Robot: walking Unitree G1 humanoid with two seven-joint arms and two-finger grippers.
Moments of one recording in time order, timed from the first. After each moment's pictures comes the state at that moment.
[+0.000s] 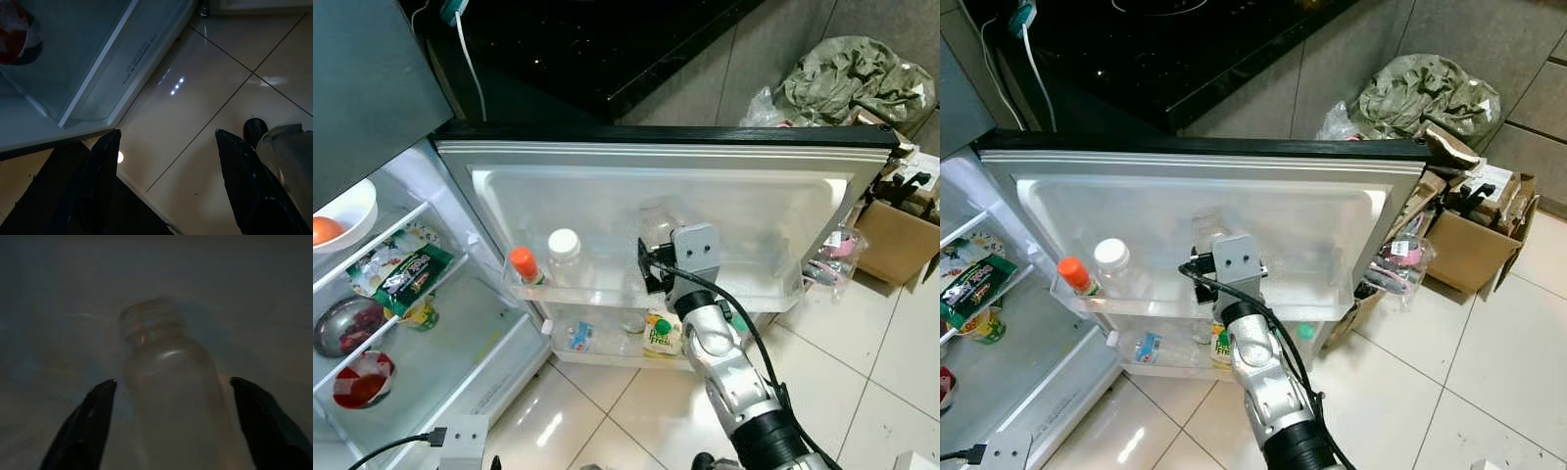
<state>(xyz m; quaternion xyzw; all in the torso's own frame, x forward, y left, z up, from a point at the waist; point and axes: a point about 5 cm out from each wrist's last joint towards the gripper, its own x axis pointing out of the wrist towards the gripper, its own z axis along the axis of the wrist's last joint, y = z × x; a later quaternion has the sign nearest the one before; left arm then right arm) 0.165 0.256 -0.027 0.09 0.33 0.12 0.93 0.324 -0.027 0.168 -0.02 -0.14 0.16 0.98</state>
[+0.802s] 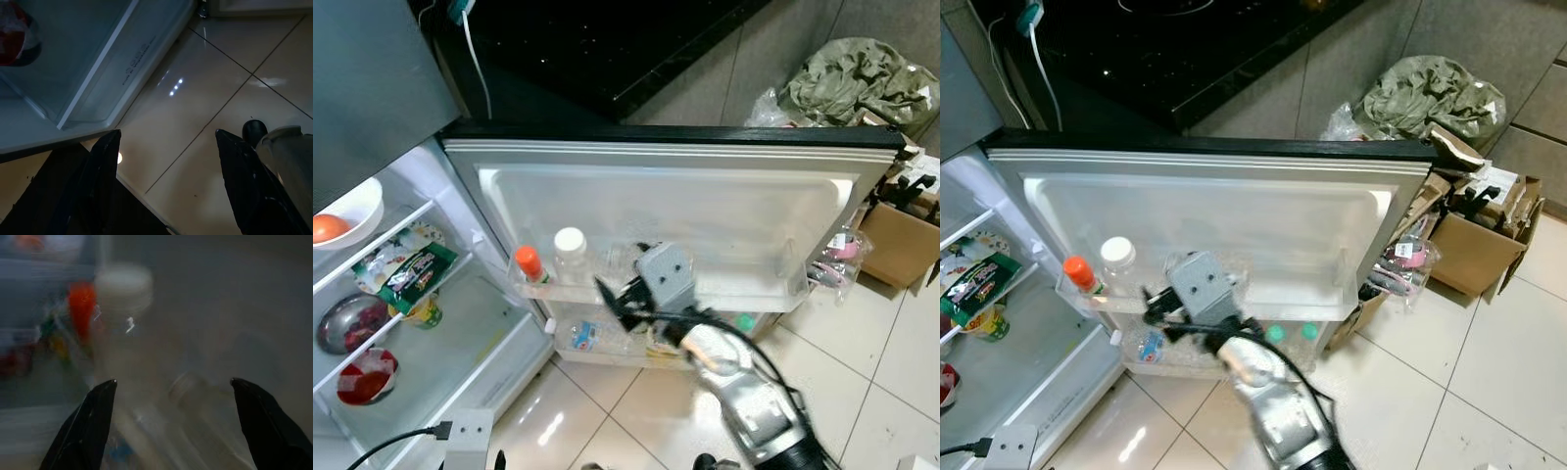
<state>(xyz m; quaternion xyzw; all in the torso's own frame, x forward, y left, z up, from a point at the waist) 0.174 0.252 -0.028 0.09 0.33 0.11 0.93 0.306 -0.057 0.181 -0.21 -0.08 0.35 0.91</state>
